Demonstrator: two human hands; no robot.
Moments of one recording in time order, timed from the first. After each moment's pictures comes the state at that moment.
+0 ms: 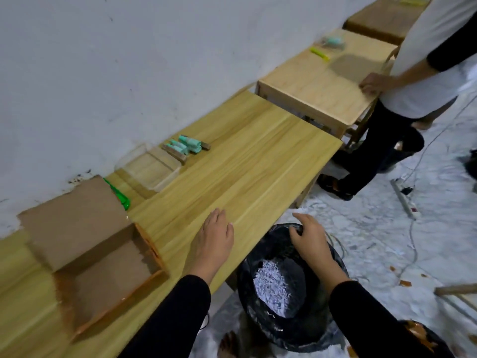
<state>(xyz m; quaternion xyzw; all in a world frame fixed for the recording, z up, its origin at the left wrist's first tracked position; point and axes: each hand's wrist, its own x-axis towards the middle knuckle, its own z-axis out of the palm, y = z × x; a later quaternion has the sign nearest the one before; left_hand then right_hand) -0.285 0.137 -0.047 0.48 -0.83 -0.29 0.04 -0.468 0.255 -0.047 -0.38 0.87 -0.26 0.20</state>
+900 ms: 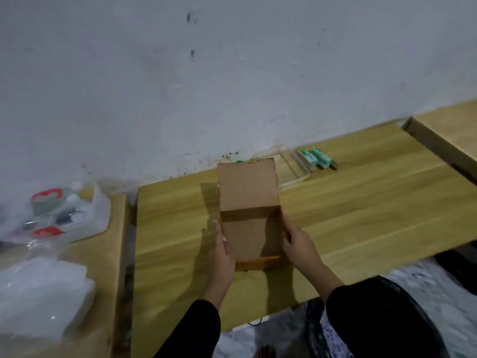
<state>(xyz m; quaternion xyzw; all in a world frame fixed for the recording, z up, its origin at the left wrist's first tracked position) -0.090 0.160 -0.023 0.73 -0.50 -0.36 0.30 -0.265 0.134 -0.036 -0.62 0.69 -0.21 0.32</state>
